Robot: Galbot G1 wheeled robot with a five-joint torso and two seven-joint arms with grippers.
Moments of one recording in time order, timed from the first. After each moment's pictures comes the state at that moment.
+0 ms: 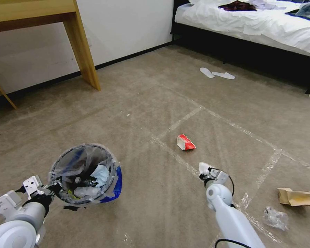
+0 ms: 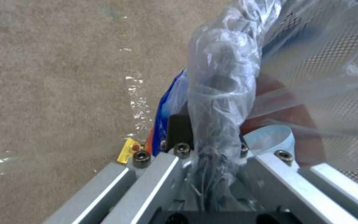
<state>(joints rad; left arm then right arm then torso) 1.61 -1.33 -0.94 -2.30 -0.99 0.66 -0.44 -1.10 1.29 0.39 1.56 0.85 -0.30 0.41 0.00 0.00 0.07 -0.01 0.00</state>
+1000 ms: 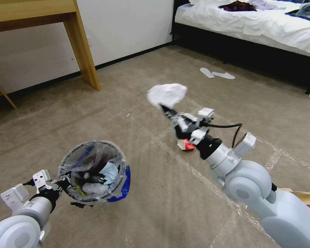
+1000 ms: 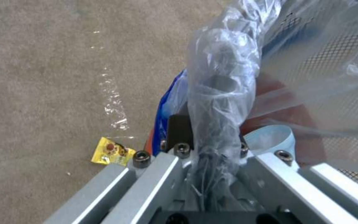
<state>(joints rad) 1.58 -1.28 -0.89 -2.33 -1.03 0.69 -0.45 -0.72 0.77 -0.17 2.31 1.07 -0.08 0.02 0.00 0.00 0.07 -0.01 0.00</state>
